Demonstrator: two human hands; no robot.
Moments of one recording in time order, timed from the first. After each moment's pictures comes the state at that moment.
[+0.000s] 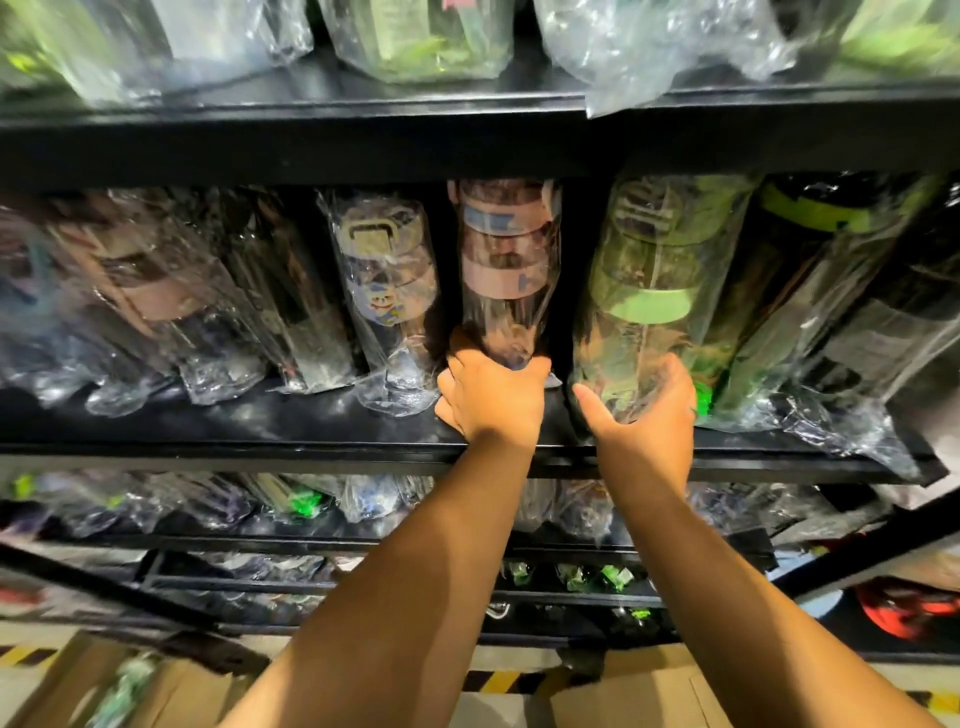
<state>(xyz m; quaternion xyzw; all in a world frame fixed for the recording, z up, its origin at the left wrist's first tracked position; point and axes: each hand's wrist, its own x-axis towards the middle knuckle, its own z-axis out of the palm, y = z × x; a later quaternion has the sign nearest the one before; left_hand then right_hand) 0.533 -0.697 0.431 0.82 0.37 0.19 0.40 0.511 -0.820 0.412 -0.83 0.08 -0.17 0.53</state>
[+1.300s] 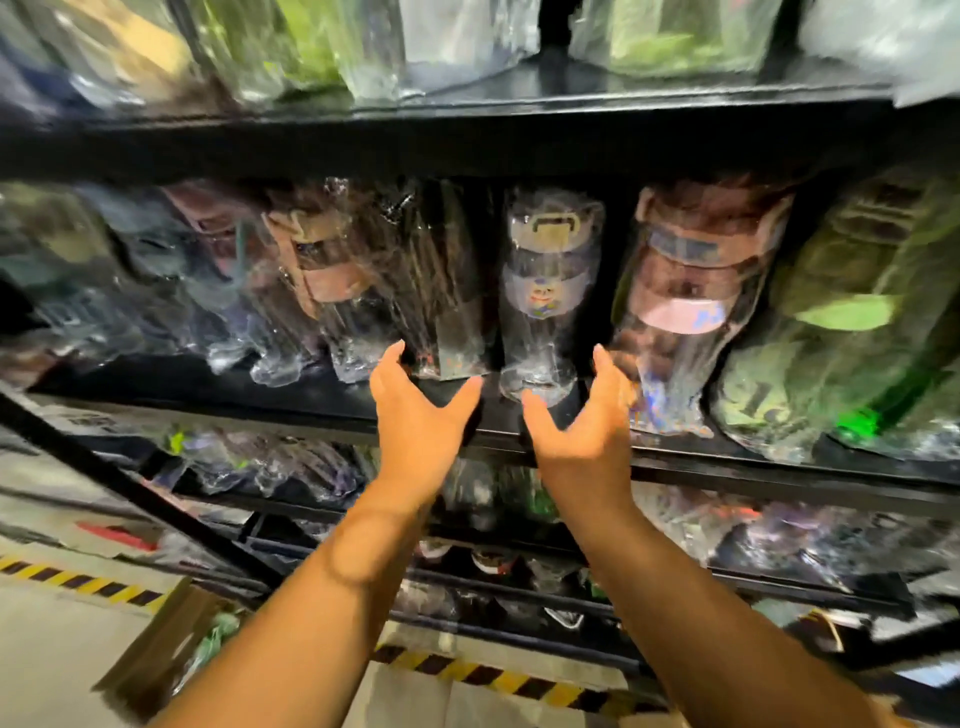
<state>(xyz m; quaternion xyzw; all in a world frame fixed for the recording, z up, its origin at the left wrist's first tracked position) 0.422 -0.516 0.435 0.80 0.29 0.26 0.45 0.449 -0.661 0.427 -0.81 -0.08 -0.10 0.58</state>
